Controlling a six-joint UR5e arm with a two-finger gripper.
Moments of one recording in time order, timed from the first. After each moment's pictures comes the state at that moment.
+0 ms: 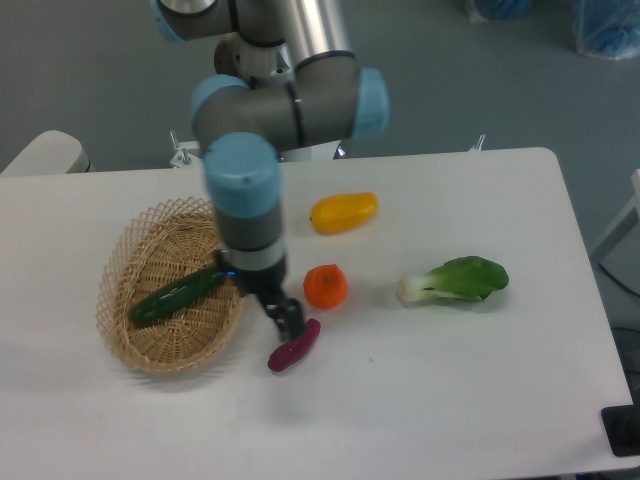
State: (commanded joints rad) arm 2.37 -1.94 -1.57 -1.05 1.54 1.31
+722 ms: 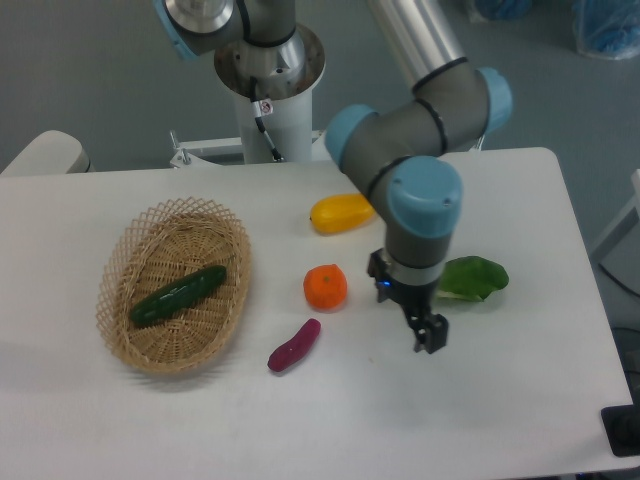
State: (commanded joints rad) arm 2.58 -2.08 -1.47 -1.05 1.54 1.61
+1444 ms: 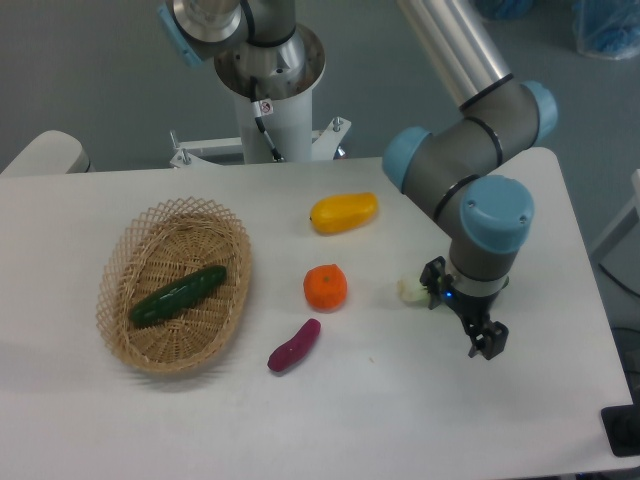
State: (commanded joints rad) arm 2.63 -2.14 -1.44 -1.04 1.54 1.64
